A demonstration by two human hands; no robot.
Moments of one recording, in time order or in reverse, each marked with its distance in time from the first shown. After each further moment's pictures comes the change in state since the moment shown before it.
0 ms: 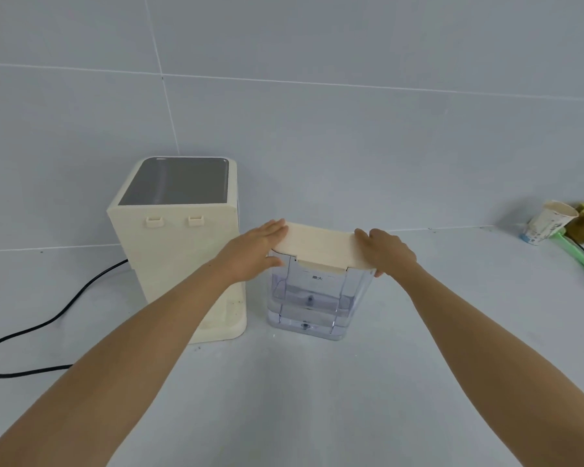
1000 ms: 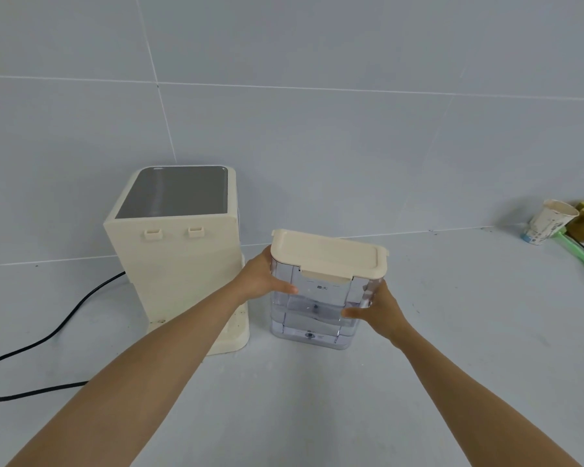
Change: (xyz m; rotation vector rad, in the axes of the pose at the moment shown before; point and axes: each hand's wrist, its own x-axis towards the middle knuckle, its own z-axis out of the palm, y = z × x) left_hand 0.020 -0.016 0.046 -0.774 -0.032 -0.306; right_hand -0.029 0.049 0.076 0.587 -0.090 -0.175
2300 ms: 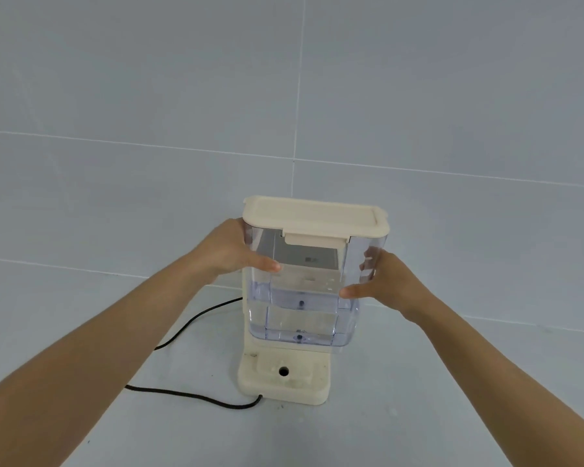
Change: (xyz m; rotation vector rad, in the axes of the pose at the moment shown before) left_hand -0.154 0.059 -0.194 0.047 0.452 -0.036; right_hand -0.017 -0.227 0.050 -0.114 -0.222 -0.318
